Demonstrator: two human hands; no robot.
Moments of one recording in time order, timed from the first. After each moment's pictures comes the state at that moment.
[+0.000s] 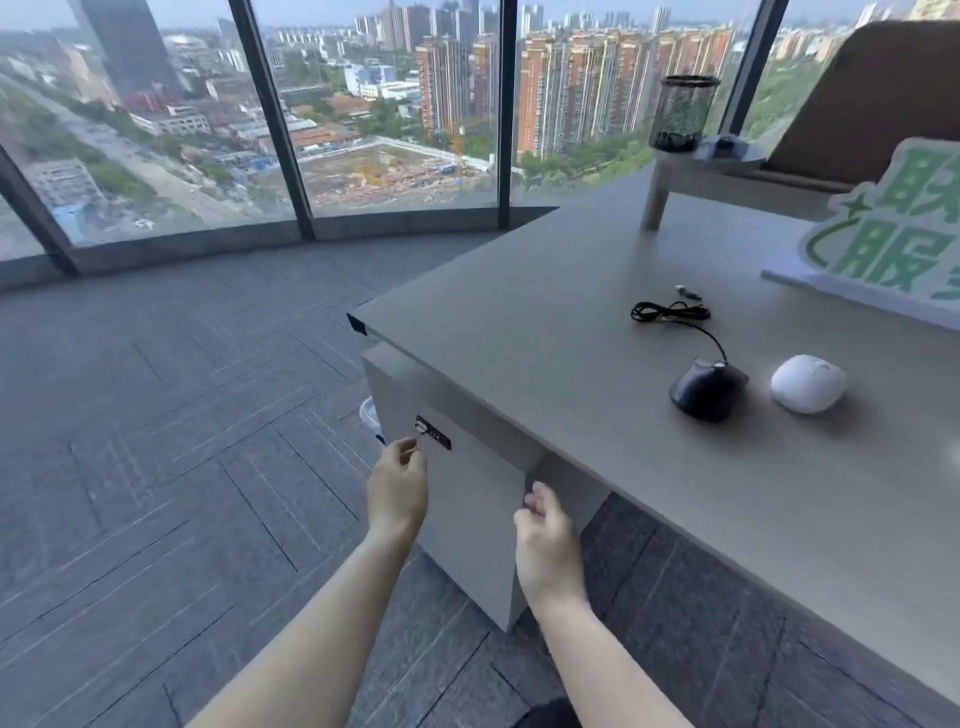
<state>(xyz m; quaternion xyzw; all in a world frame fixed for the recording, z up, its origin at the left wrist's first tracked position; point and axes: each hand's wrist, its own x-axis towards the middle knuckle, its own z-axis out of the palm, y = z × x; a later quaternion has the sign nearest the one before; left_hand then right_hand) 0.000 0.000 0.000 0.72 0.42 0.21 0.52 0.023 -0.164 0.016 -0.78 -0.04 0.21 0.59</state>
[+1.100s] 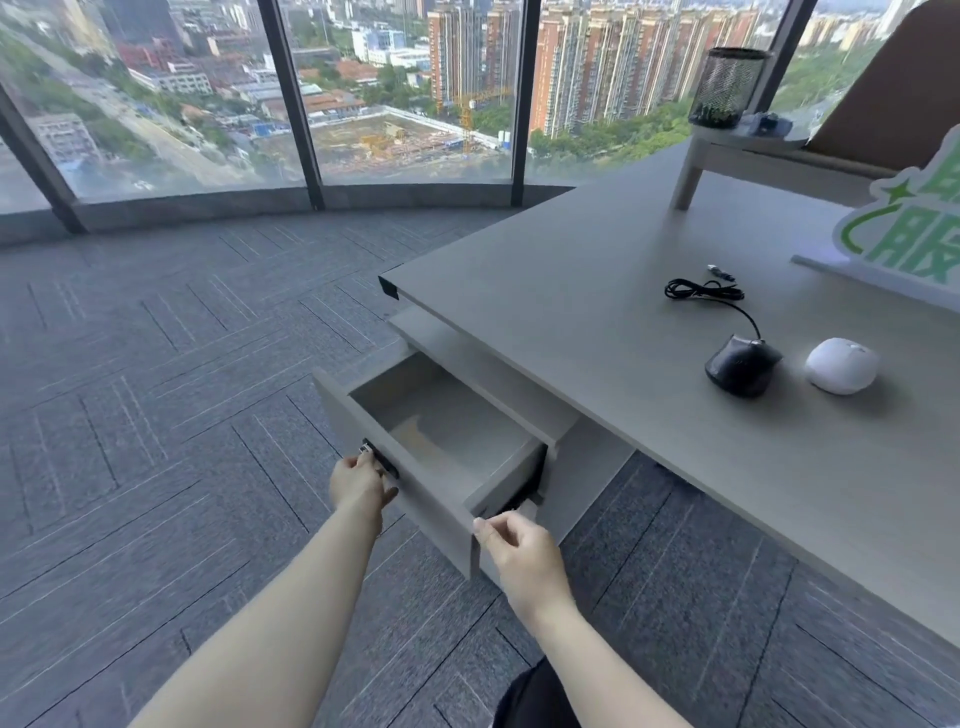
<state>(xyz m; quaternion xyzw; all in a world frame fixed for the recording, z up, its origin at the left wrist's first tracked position) -0.052 0.073 -0.057 0.41 0.56 0.25 0.67 -0.032 -0.153 -0.019 -0.78 -0.15 0.28 0.54</state>
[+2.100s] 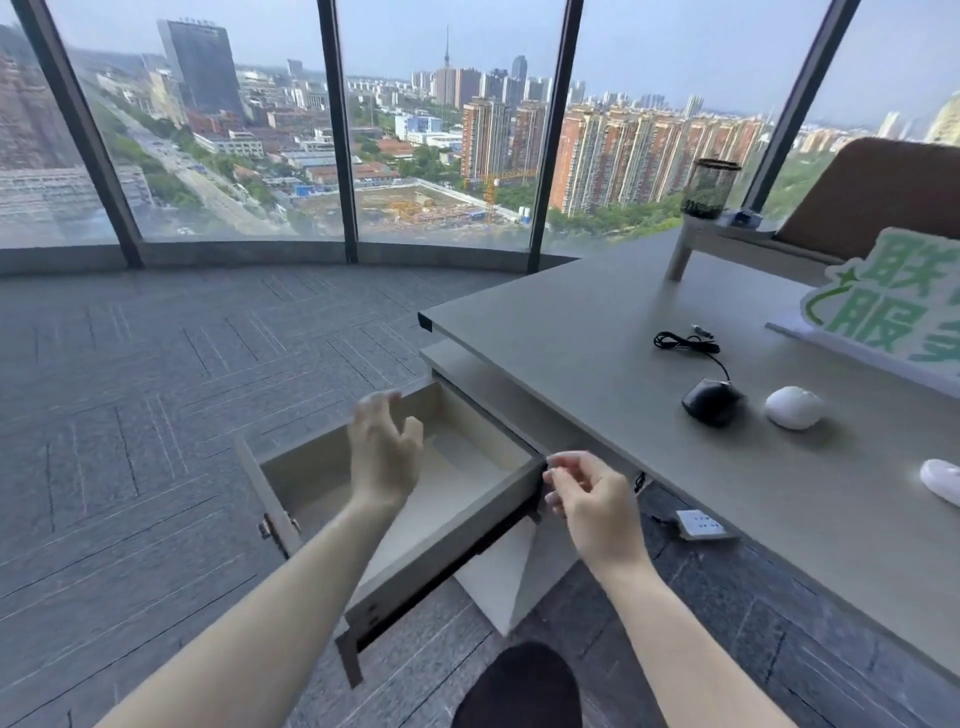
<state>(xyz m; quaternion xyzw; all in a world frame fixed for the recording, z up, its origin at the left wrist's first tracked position) -0.100 -0.002 0.073 0.77 0.36 0.36 0.38 -0.019 -0.213 0.080 -0.78 -0.21 0.09 0.58</state>
